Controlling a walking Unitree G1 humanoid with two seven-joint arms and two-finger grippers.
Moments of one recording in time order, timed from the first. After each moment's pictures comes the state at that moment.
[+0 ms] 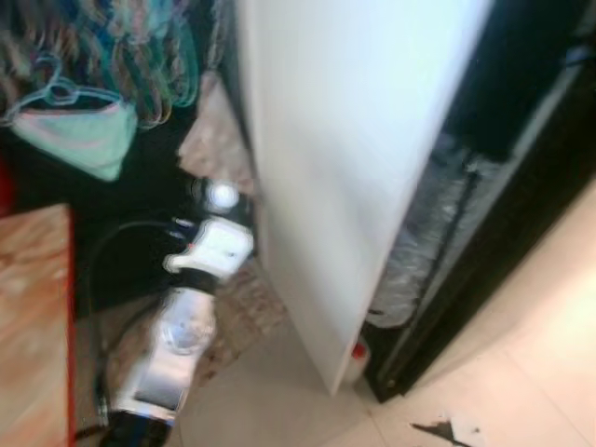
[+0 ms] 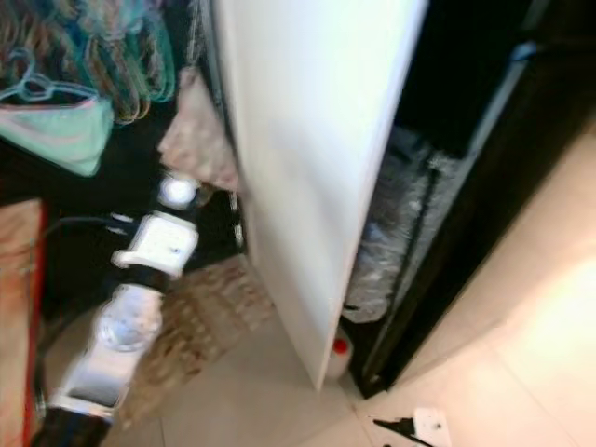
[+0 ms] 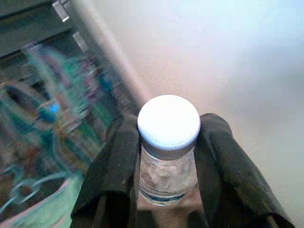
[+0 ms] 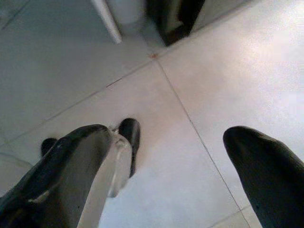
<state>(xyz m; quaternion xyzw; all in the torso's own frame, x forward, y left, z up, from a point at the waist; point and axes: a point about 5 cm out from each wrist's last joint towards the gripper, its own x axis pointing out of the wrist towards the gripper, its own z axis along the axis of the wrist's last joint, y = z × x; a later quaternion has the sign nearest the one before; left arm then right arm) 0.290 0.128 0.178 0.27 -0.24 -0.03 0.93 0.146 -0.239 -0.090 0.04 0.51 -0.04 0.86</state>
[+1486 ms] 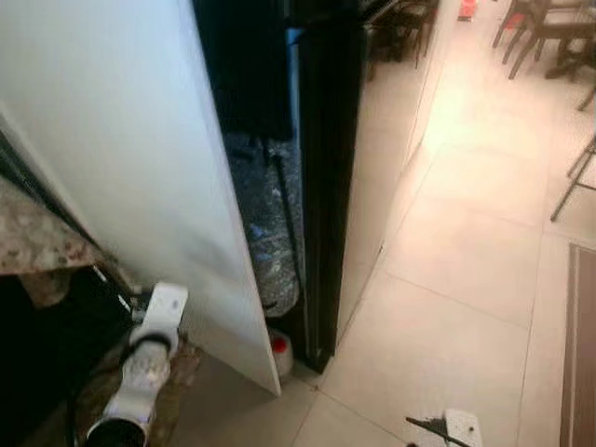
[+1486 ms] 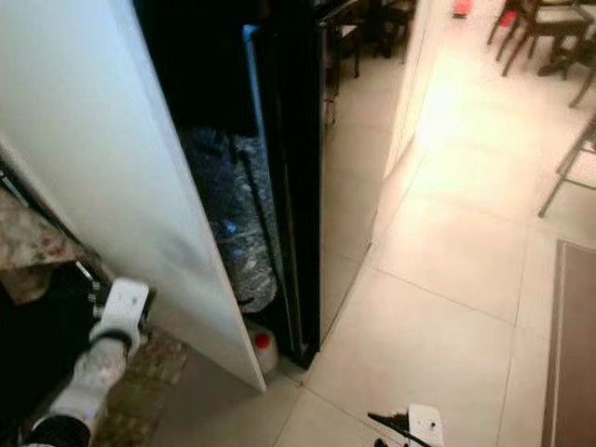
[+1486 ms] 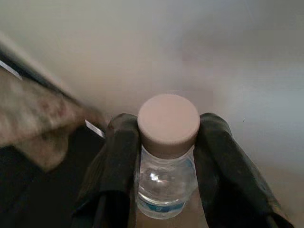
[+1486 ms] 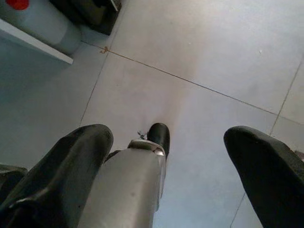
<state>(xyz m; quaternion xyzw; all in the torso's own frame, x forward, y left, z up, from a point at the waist) 0.288 0.222 0.023 0.20 0.15 0.06 0.97 0.145 -0.224 -0.094 0.07 0.50 -0.07 0.86</state>
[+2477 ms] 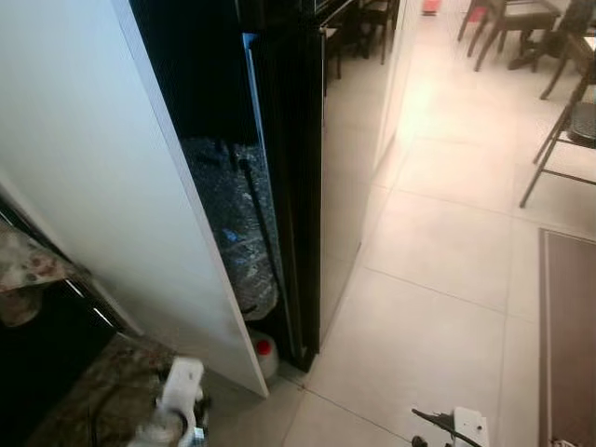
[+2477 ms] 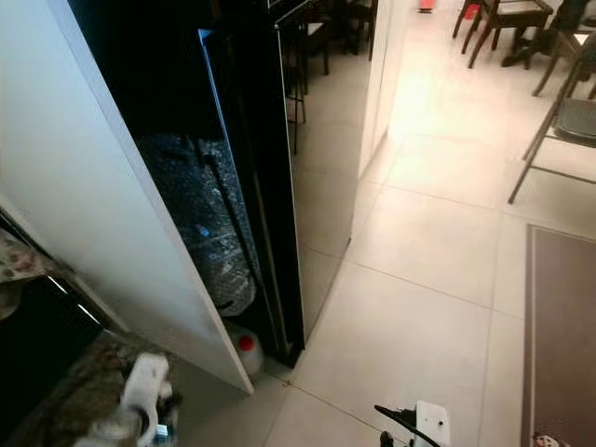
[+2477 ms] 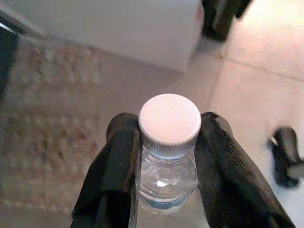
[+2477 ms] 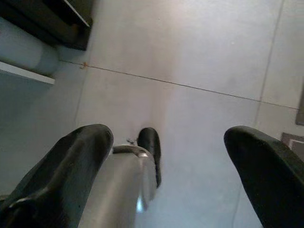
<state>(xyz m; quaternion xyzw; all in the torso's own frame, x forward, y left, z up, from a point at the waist) 0.214 0.196 -0.066 0.07 0.42 -0.04 0.91 0.148 -0.229 -0.091 0.09 0.48 -0.10 0.87</state>
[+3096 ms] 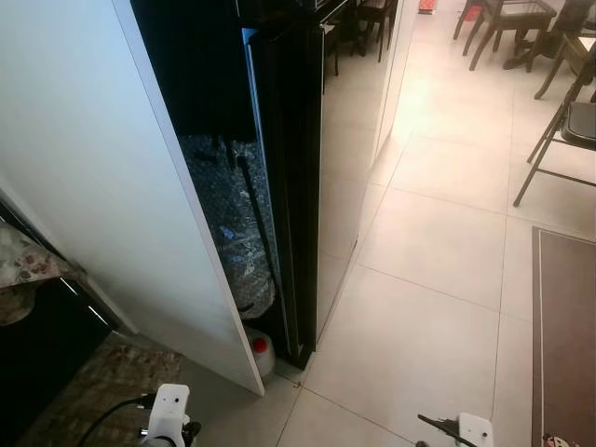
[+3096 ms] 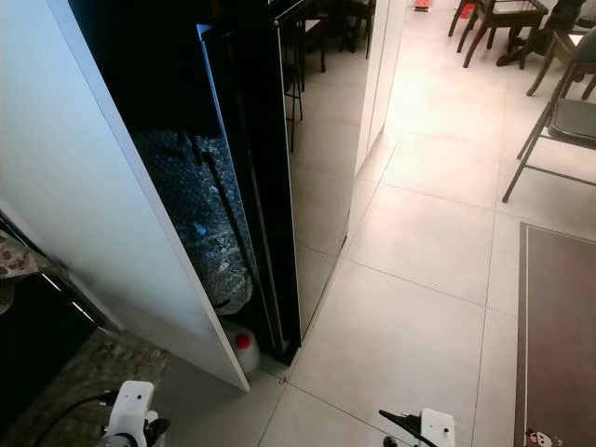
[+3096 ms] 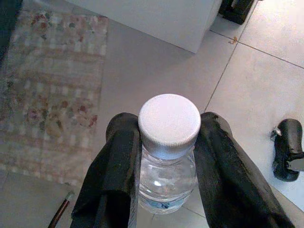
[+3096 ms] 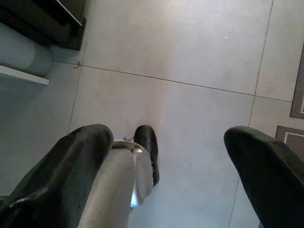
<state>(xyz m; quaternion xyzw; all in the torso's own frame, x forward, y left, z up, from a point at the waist) 0.194 0.211 -0.074 0.05 0.44 0.02 0.90 0.141 -0.230 -0.093 0.10 0.48 -0.11 0.87</state>
